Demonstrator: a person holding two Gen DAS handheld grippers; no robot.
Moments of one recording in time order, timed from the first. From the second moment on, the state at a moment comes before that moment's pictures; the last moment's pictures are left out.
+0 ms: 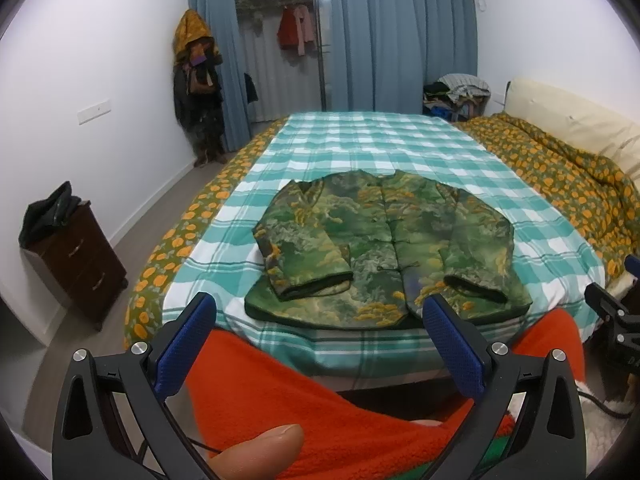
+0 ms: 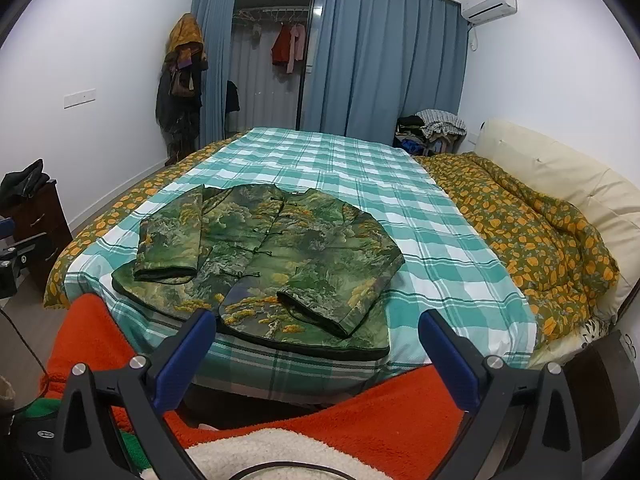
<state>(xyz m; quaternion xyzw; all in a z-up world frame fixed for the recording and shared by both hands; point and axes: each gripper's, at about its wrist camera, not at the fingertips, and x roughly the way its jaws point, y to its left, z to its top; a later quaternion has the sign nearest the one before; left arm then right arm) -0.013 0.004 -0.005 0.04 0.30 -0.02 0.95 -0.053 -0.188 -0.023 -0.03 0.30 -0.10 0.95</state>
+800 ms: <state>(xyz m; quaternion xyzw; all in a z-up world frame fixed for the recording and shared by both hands) -0.004 -0.007 -0.007 0.06 0.31 -0.04 0.95 -0.051 -0.187 -0.023 -0.03 0.30 -0.10 0.95</state>
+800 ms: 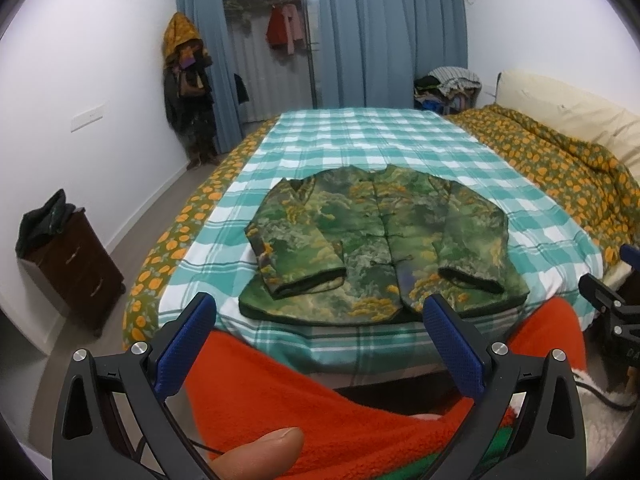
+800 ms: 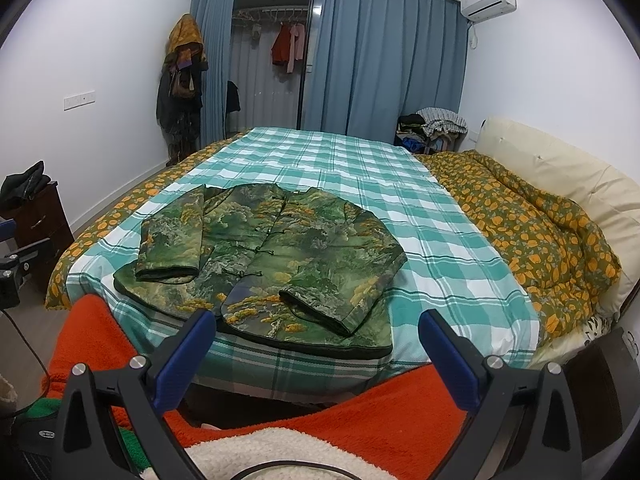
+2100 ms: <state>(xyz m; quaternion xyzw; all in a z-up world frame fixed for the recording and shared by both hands) -0.005 -0.012 -0.014 0.06 0.32 -0.04 0.94 -0.055 -0.184 -0.029 -0.02 0.30 -0.09 0.95</state>
